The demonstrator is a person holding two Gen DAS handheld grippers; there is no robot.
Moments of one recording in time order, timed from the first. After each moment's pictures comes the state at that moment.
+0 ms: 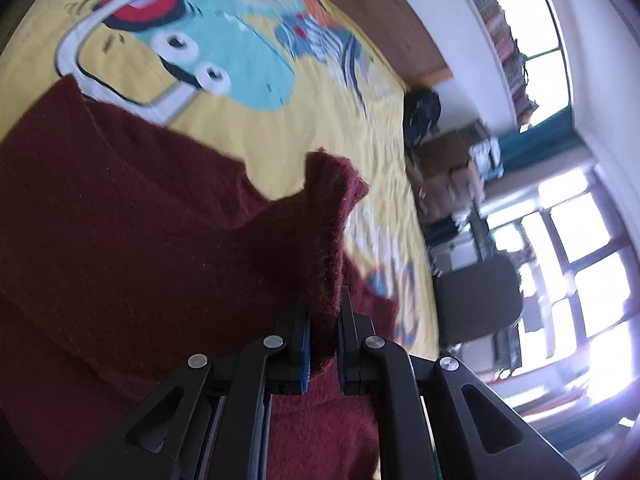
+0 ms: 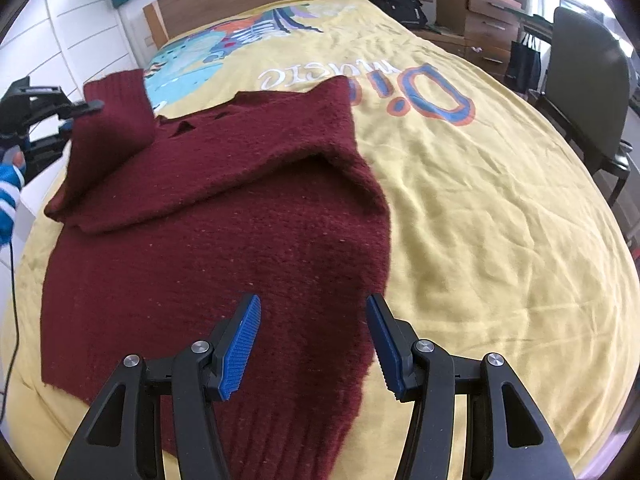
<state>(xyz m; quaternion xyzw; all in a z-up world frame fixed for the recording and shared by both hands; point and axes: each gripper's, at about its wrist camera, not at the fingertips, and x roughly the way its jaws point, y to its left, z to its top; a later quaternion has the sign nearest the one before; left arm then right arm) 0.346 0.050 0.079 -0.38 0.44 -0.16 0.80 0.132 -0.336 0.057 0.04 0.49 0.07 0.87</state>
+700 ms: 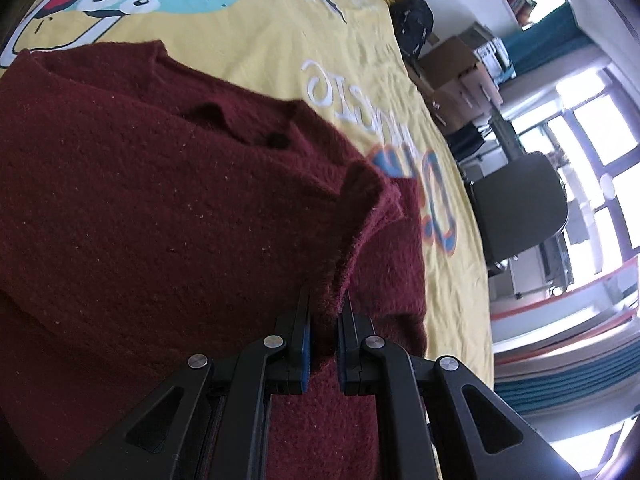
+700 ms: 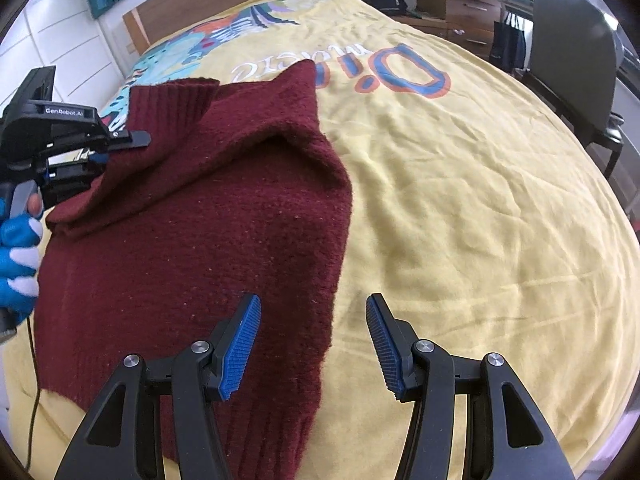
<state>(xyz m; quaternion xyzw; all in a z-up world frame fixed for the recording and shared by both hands) 0.309 -0.085 0.039 -0.25 0.52 -0.19 0.79 0.124 -0.361 0.040 0.07 0.50 0.05 0.86</state>
